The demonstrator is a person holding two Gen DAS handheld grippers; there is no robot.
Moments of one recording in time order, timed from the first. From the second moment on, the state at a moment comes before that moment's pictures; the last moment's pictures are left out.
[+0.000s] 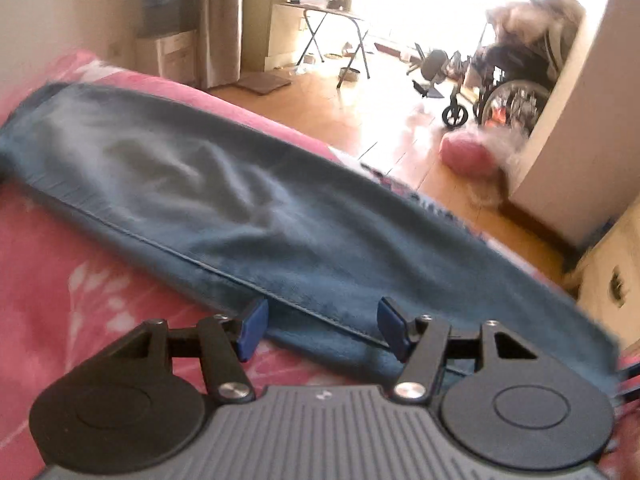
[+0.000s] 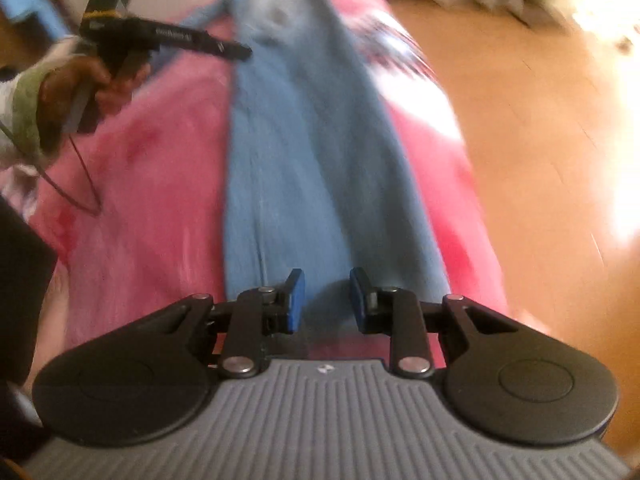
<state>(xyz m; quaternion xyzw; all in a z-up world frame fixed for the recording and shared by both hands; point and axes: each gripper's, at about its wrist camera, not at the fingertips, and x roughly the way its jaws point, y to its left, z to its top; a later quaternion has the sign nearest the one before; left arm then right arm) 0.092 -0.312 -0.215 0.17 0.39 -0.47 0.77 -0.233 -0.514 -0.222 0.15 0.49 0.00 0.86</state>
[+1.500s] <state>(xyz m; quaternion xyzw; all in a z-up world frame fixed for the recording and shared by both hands) 0.192 -0.143 -0.209 -0.09 0.37 -0.37 0.85 -0.015 -0.379 -0.108 0.10 0.45 -0.06 0.88</state>
